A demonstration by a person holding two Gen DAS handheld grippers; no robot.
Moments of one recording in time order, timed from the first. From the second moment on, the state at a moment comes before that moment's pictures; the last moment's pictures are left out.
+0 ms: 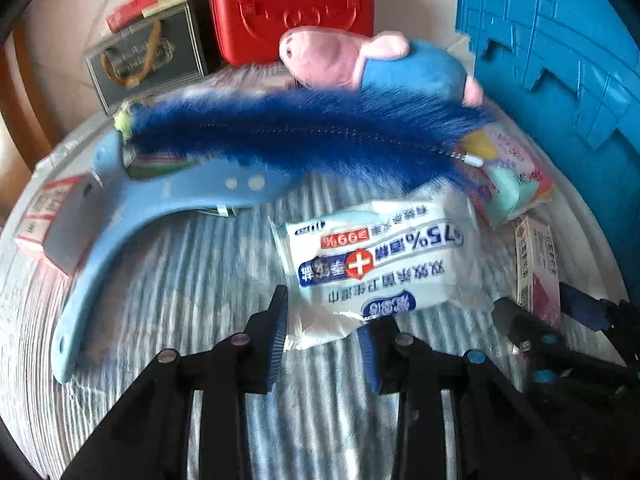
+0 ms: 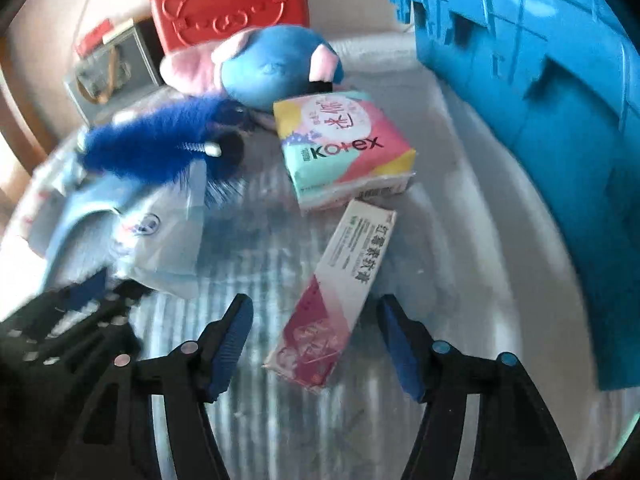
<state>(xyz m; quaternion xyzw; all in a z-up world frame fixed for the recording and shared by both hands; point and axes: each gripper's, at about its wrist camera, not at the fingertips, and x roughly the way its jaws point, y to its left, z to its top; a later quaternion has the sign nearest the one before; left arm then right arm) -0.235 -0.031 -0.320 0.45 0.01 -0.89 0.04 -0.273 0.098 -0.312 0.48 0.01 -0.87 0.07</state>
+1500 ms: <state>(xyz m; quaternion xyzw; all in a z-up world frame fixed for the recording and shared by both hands) -0.161 0.099 -0.019 0.22 0.02 -0.97 -0.09 -0.146 0.244 0.007 0.20 0.02 -0.98 0.02</state>
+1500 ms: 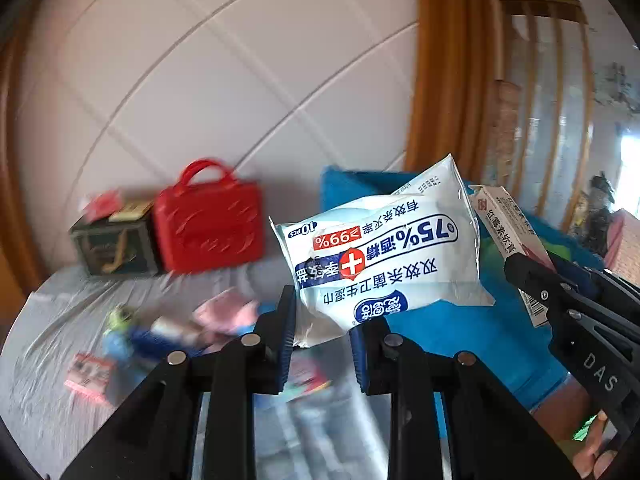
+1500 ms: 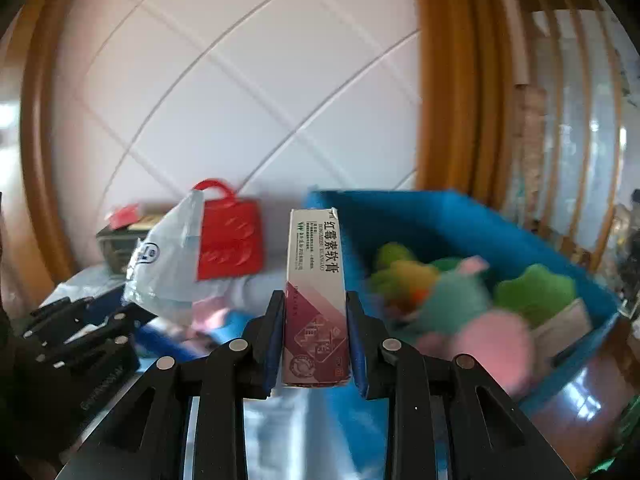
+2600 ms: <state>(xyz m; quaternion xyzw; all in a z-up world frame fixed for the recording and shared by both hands) -0.235 0.465 -0.036 0.37 -0.04 -0.93 -0.05 -0.235 0.608 -0.039 0.30 0.02 -0.95 0.04</state>
